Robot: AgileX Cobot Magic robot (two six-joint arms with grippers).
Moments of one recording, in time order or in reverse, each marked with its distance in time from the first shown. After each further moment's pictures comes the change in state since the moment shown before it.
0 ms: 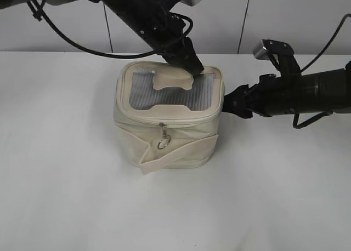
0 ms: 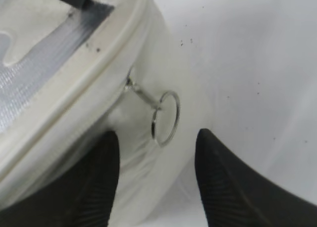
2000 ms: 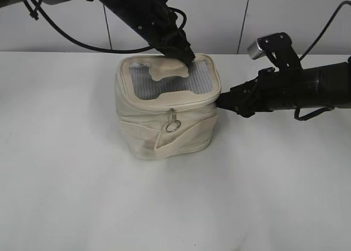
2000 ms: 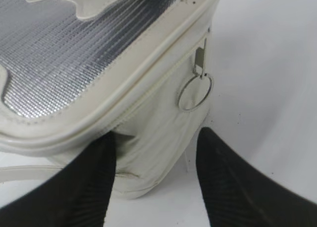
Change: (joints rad) left arm 0.011 0.000 0.002 0.064 -0.132 -0.131; right arm 0.026 -0.046 0.001 0.001 -0.073 -0.190
